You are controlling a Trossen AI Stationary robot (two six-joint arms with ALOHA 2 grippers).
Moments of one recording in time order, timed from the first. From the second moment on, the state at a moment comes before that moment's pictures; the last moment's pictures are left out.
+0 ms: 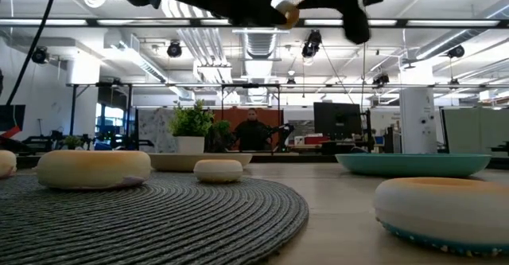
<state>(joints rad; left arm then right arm) -0.06 1.59 0.98 0.61 -0.59 0.46 0.27 1.34 0.78 0.46 0.91 1.55</state>
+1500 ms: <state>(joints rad) -0.03 2.20 1.45 0.40 -0.32 0.62 0.34 0.99 1.30 -0.86 1.02 1.18</state>
